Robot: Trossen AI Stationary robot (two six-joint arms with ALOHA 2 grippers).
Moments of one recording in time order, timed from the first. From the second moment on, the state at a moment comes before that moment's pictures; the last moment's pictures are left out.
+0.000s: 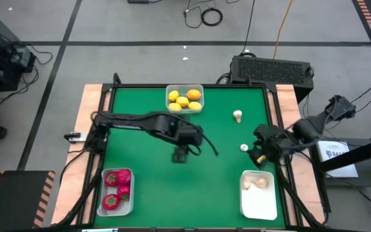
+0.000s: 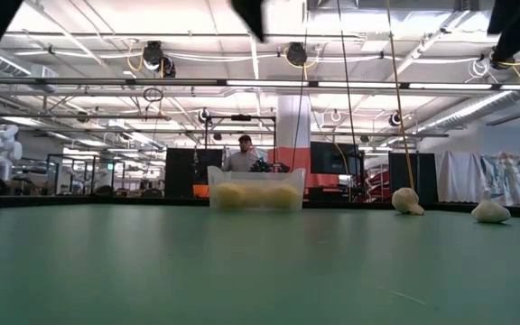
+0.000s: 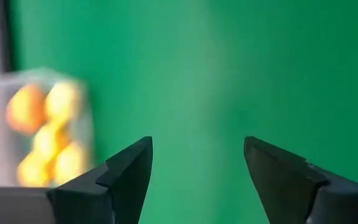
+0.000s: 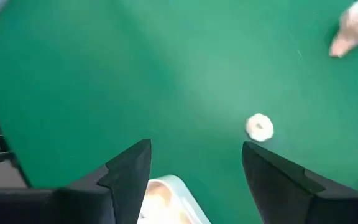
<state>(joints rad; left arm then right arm) -0.15 2.05 2.26 -1.43 -0.19 -0.01 0.54 1.00 1.09 -1.26 0.34 1.27</state>
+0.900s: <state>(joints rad) -0.07 1.26 1.27 -0.86 -0.21 -0.28 -0.06 1.20 0.78 -1.04 0.05 0.97</state>
